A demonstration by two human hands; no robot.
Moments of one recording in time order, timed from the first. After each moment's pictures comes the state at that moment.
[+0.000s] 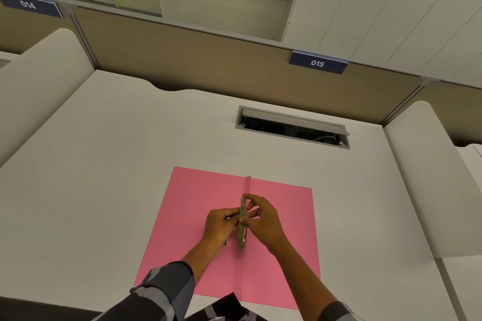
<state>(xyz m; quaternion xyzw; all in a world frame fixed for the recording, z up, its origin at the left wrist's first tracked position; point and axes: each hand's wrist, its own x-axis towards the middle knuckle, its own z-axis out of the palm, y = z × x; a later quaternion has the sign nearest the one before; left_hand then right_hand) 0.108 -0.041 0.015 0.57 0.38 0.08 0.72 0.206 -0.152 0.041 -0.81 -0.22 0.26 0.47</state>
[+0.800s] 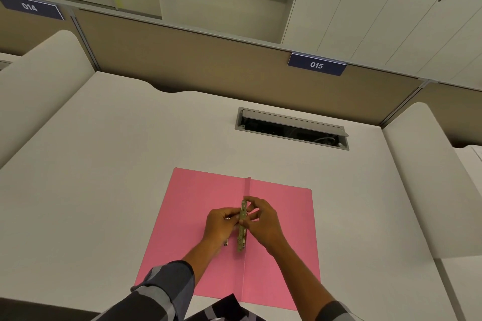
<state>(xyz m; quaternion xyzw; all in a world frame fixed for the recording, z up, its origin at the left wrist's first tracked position) 0.111 -0.040 0.015 0.61 0.39 0.08 0.69 0.203 -0.152 0.042 -0.83 -0.21 0.25 0.45</state>
